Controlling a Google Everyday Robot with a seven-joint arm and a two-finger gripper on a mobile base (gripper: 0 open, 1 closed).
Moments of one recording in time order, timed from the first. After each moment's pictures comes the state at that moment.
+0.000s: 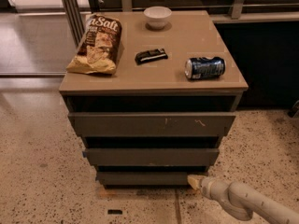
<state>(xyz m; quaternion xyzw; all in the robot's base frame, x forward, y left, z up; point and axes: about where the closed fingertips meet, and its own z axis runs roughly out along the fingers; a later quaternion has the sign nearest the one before) 0.546 -0.207 0.302 -0.11 0.89 0.25 0.38</state>
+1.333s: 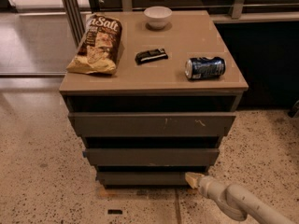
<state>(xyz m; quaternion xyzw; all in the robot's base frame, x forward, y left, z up) 0.567 -0.203 0.285 -0.13 0.86 0.25 0.43</state>
